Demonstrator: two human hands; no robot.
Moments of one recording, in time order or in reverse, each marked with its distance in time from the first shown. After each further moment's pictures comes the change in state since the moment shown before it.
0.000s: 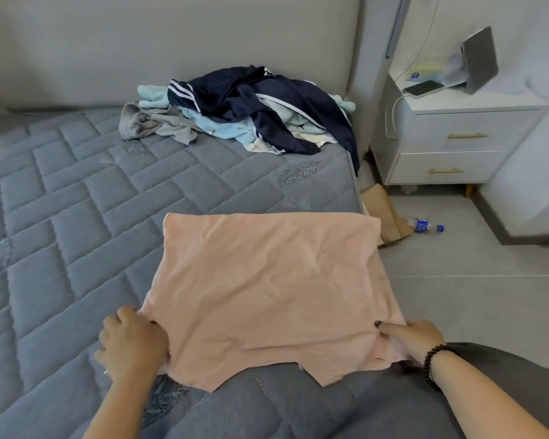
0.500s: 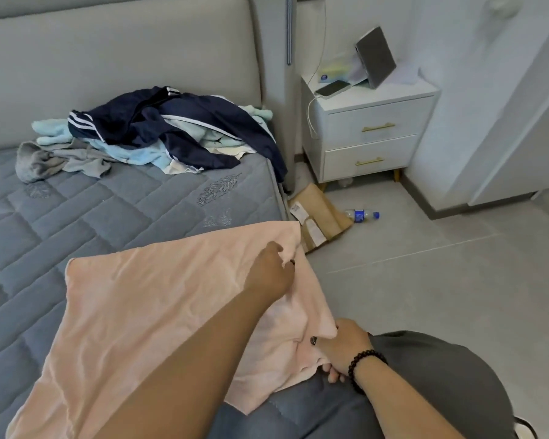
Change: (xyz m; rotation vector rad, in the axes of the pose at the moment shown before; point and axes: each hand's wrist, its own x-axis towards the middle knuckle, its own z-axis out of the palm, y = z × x) left_hand -0.151 0.293 0.083 -0.264 -0.610 0.803; right_hand -0.016 0.014 -0.028 -0.028 -0.188 -0.115
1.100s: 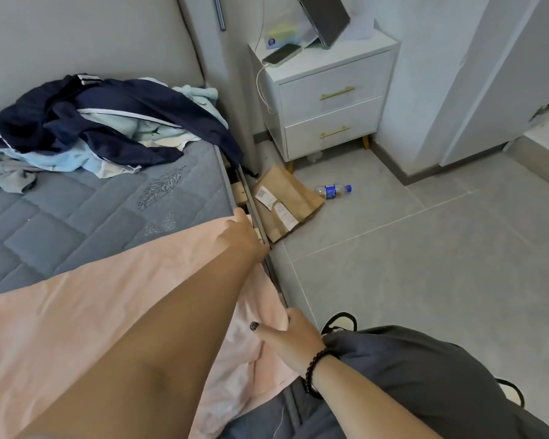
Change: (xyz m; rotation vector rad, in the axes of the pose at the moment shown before) left_hand 0.092 0.055 0.054 0.696 0.018 -0.140; right_hand 0.039 0.011 -0.007 0.258 -0.017 -0.080
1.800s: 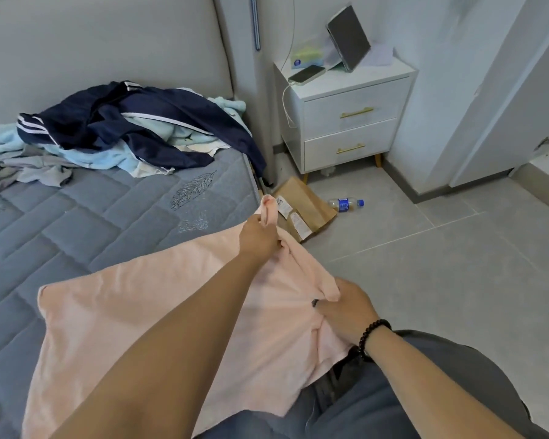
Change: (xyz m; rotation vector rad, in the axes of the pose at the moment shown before) left_hand -0.014 -0.041 -0.024 -1.079 -0.002 0.026; right_hand -0.011 -0.040 -0.033 -0.179 0.202 -0.173
